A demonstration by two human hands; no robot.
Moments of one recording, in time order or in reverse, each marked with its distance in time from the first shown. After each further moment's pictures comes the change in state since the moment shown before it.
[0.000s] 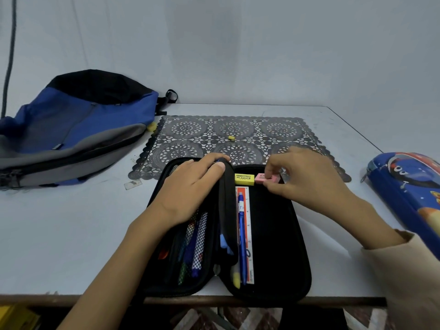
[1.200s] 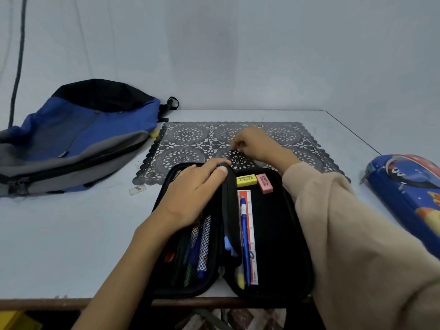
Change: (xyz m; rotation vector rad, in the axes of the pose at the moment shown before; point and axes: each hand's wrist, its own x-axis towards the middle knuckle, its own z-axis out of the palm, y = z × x) left_hand 0.003 -0.004 0.001 0.016 -0.001 0.028; right_hand 0.146 0.025 0.071 0.070 -0.163 -0.049
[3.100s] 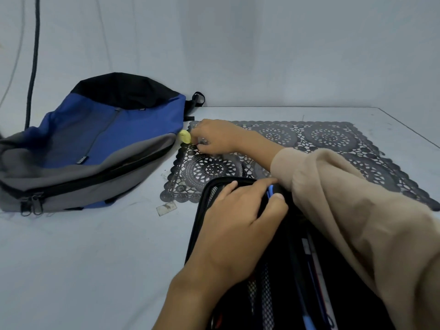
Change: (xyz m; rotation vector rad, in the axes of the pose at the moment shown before) left_hand -0.003 0.009 -0.003 -0.065 0.024 -0.016; right_hand 0.128 -0.096 0.042 -0.148 -0.065 -0.451
